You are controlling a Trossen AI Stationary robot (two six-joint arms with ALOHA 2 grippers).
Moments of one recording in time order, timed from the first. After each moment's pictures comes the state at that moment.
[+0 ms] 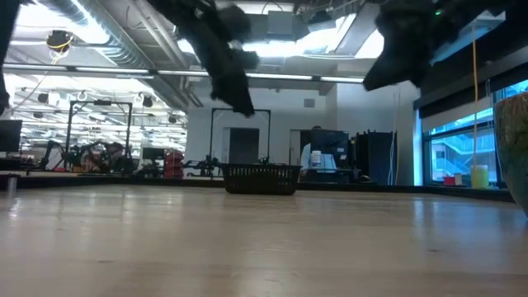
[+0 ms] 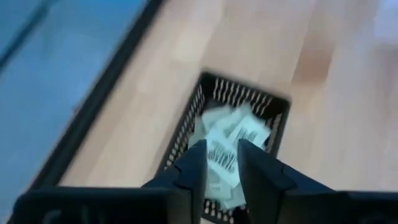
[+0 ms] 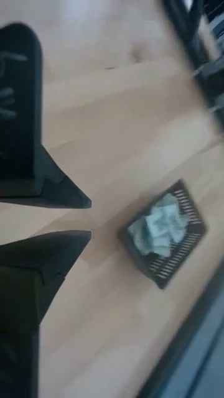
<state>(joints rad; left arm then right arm) 0.47 1.67 1.34 -0.56 0.05 0.05 -0.02 0.99 0.74 -0.43 0.29 0.46</state>
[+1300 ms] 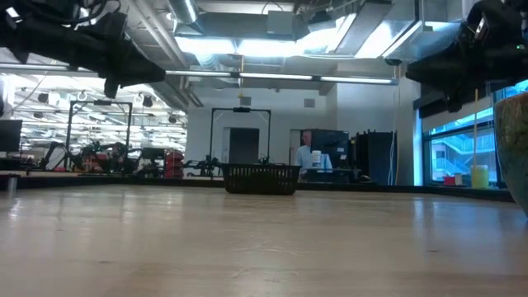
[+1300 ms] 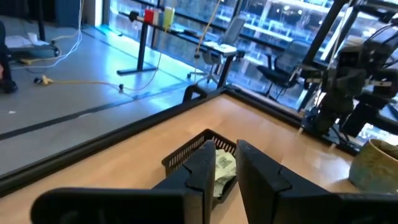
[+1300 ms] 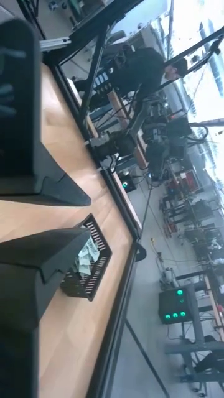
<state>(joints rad) 0.47 0.40 0.25 0.05 -0.05 -0.31 -0.02 0.09 0.10 0.01 0.29 0.37</state>
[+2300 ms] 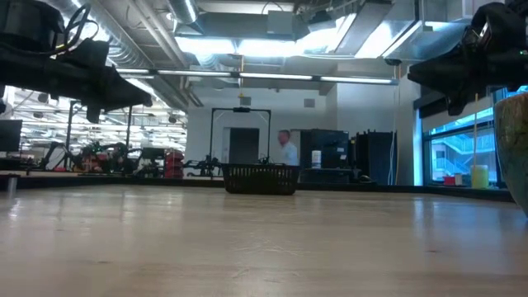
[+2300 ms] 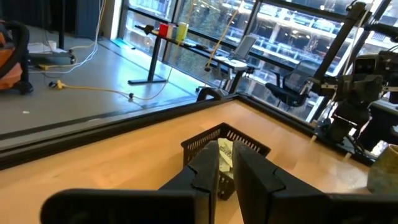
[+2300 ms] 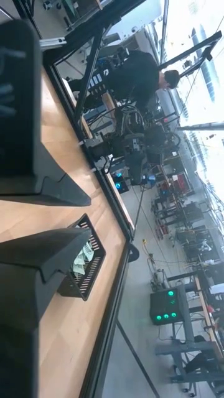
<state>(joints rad) 0.47 0.08 0.01 0.03 -0.11 -0.34 -0.02 0.00 0.05 0.02 0.29 0.36</state>
